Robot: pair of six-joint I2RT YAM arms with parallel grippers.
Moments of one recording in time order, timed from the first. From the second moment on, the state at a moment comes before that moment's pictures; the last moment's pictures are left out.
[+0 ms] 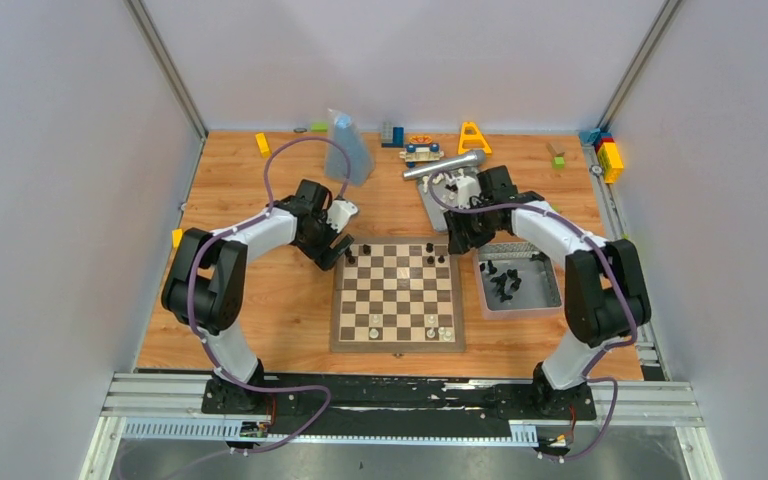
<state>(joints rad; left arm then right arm) -0.36 1.74 1.07 -0.49 0.11 0.42 0.30 1.72 1.15 -0.51 -0.38 -0.17</state>
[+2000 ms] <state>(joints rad) -0.24 1.43 1.06 -0.62 0.07 0.41 0.04 1.46 0.90 -0.73 -0.15 -0.35</state>
